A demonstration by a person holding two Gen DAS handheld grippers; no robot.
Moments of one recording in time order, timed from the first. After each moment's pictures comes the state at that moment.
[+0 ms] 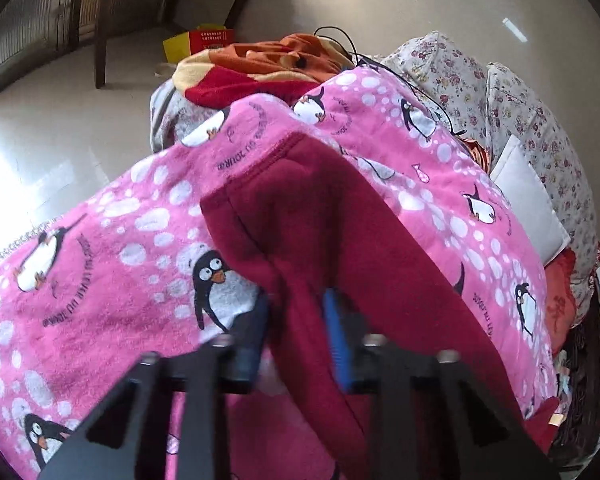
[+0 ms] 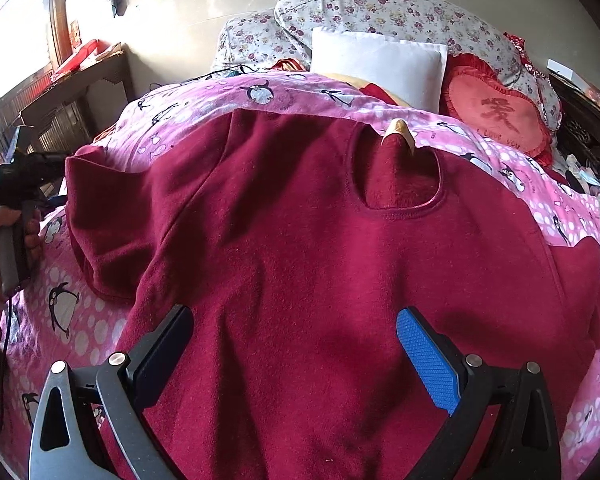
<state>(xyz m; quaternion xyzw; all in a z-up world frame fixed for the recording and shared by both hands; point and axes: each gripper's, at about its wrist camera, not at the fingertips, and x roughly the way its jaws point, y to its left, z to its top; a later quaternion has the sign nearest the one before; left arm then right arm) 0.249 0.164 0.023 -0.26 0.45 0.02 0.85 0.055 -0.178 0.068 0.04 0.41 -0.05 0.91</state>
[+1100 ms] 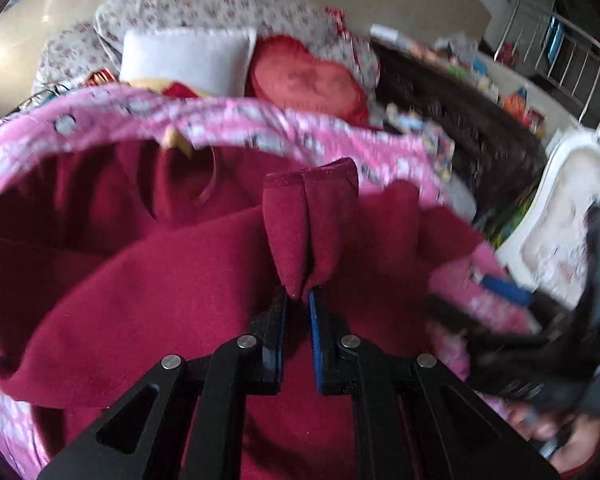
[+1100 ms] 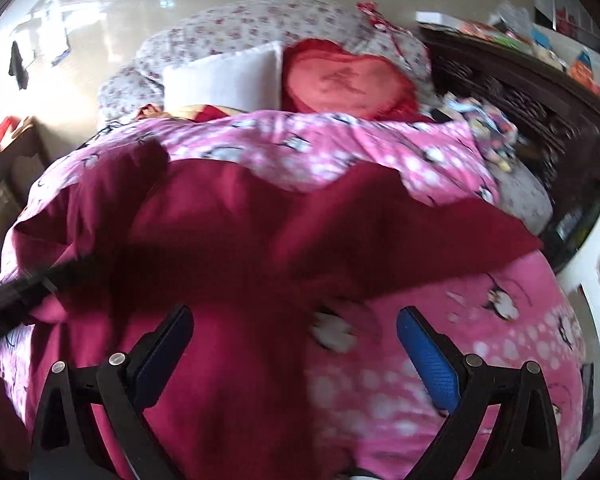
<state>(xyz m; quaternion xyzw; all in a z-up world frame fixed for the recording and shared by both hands) -0.004 -0.239 0.109 0.02 0.43 -0.38 0.82 -0.080 -0.366 0.093 0.13 0.38 -0.21 0.89</state>
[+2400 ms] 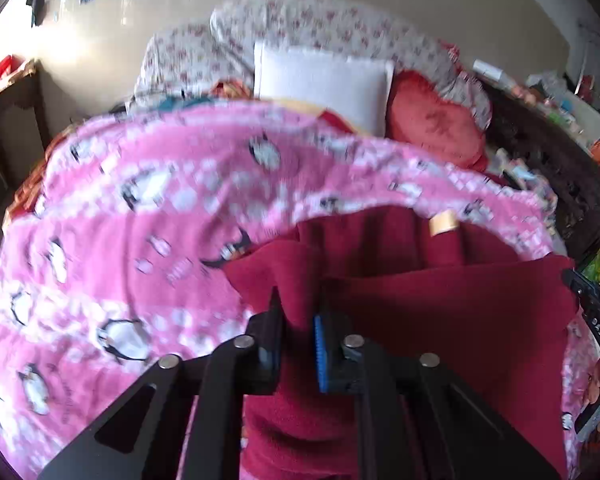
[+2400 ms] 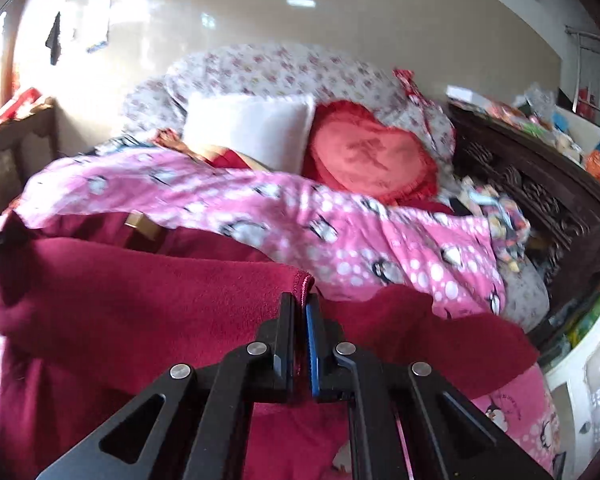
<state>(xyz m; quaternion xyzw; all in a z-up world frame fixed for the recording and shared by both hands) 0.138 -0.102 0.108 0.02 0.42 -0.23 0.88 0.014 -0.353 0.107 0.01 0.33 -0.22 0.92</state>
